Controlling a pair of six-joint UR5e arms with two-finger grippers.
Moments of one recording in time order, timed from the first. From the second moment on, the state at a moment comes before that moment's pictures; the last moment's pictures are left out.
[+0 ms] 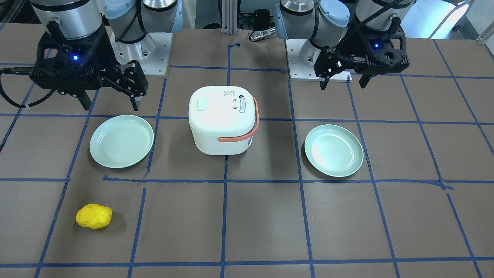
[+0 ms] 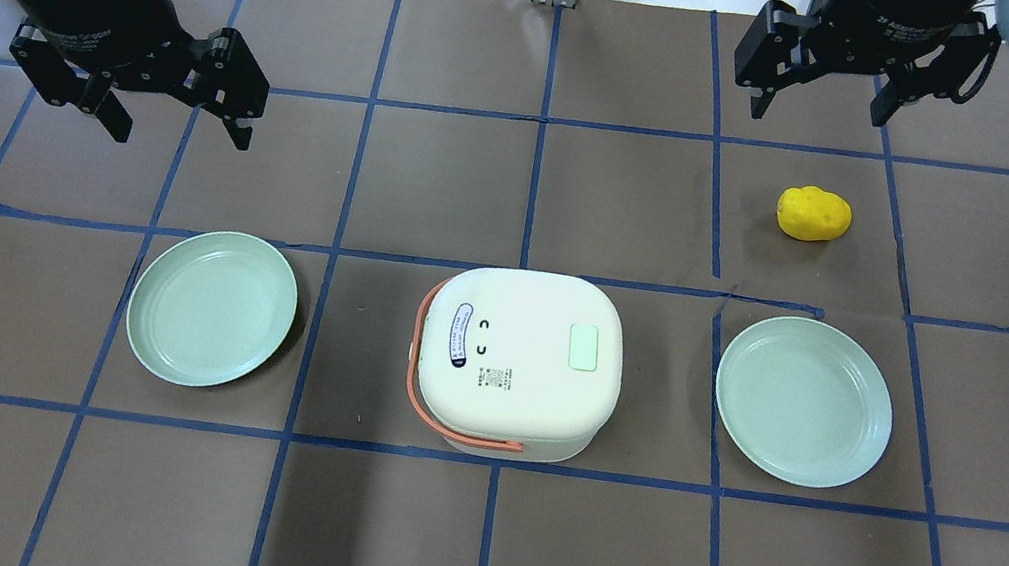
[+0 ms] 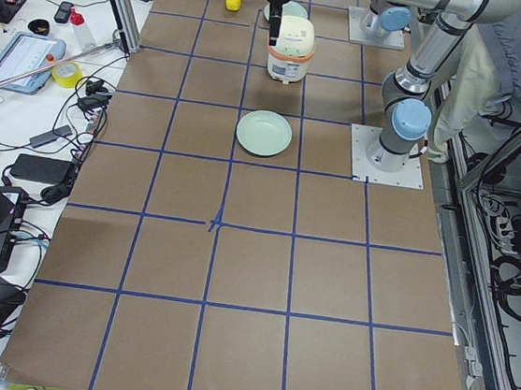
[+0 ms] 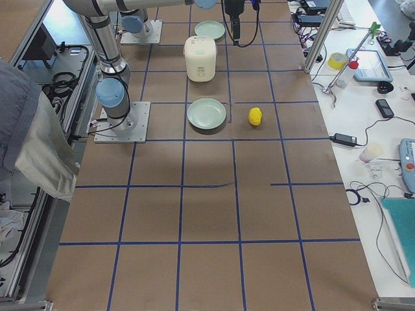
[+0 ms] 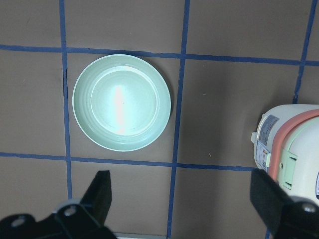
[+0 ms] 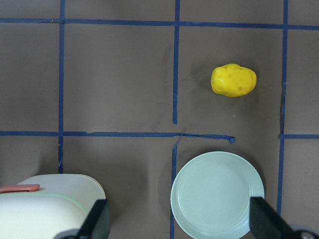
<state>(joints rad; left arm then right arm) -1.55 -1.50 -1.59 -1.62 1.59 -0.05 1.63 -1.51 1.44 -1.62 -1.60 0.03</state>
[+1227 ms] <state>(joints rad) -1.55 -1.50 -1.59 -1.62 1.59 -0.05 1.65 -1.53 1.49 -1.56 -1.53 0.07</state>
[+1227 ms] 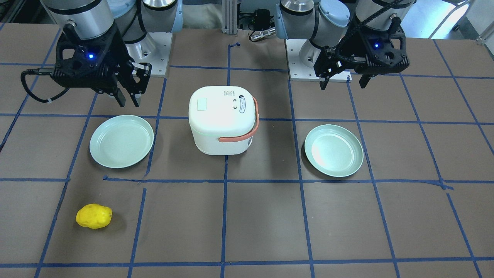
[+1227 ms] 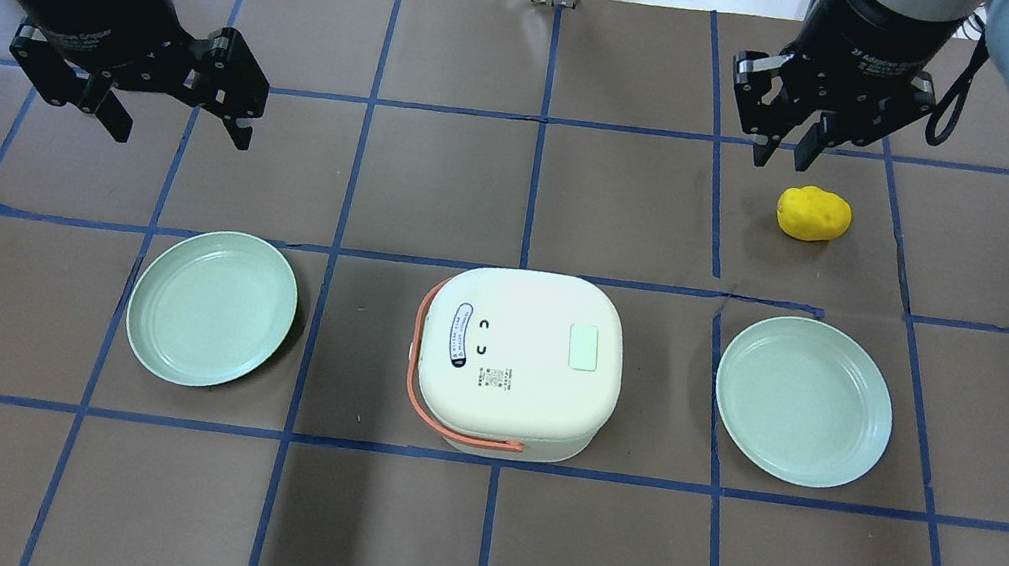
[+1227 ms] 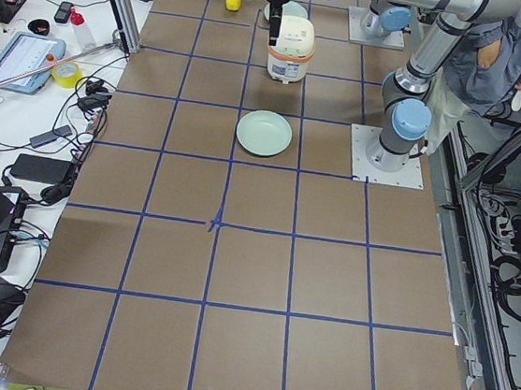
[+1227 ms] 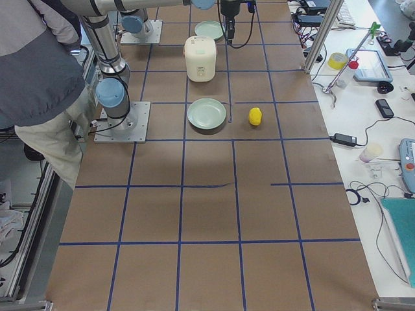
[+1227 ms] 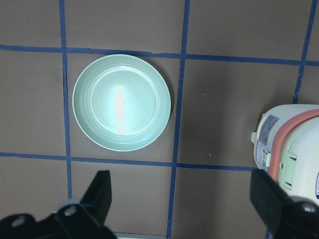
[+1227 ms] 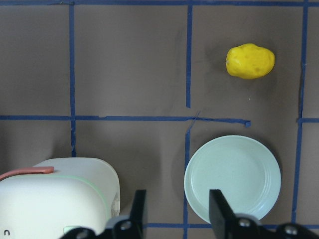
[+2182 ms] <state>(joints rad) -1.55 -1.50 -1.59 -1.62 1.59 -0.05 1.89 -1.54 1.77 -1.74 -1.52 0.30</state>
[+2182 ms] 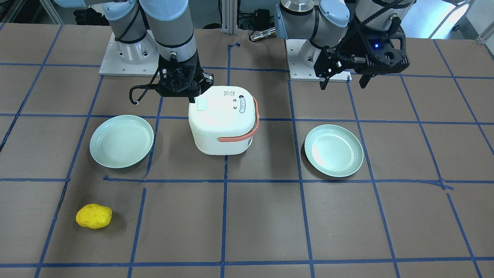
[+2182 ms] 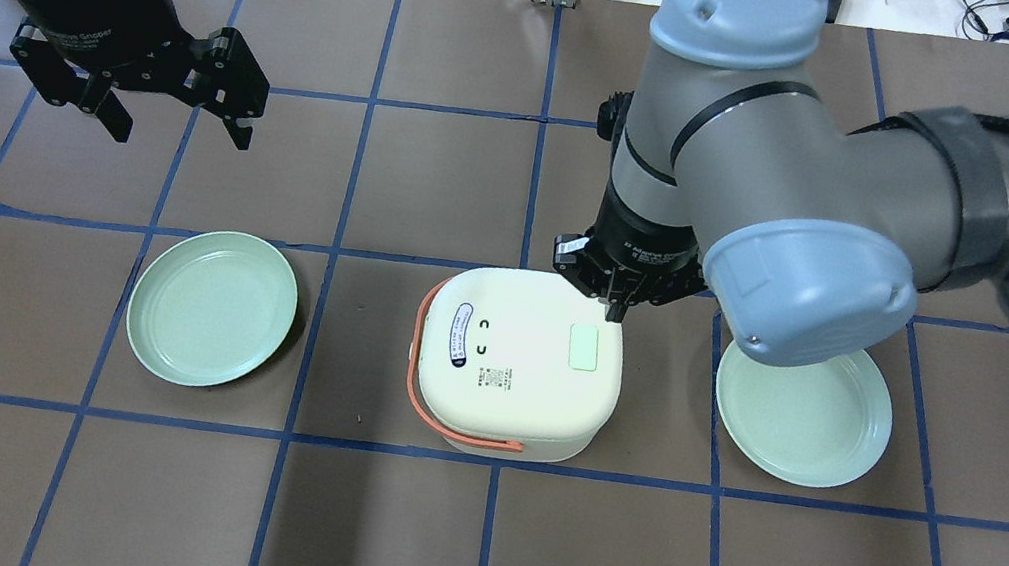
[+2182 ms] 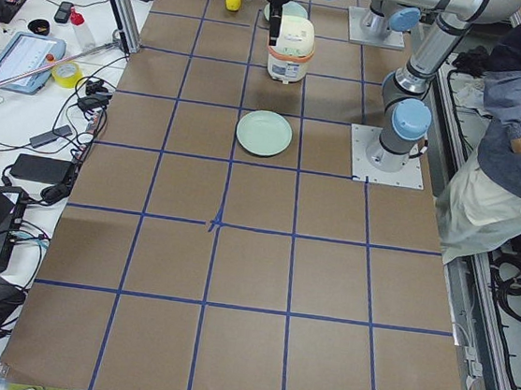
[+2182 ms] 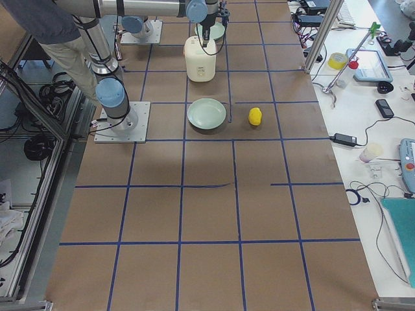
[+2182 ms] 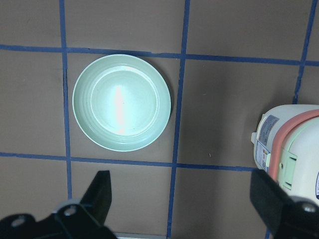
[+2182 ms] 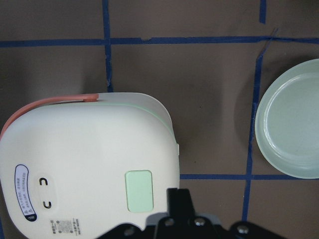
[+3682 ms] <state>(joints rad) -1.55 -1.50 -1.59 -1.62 1.59 -0.05 1.91 -1.52 1.84 -1.81 -1.52 0.30</state>
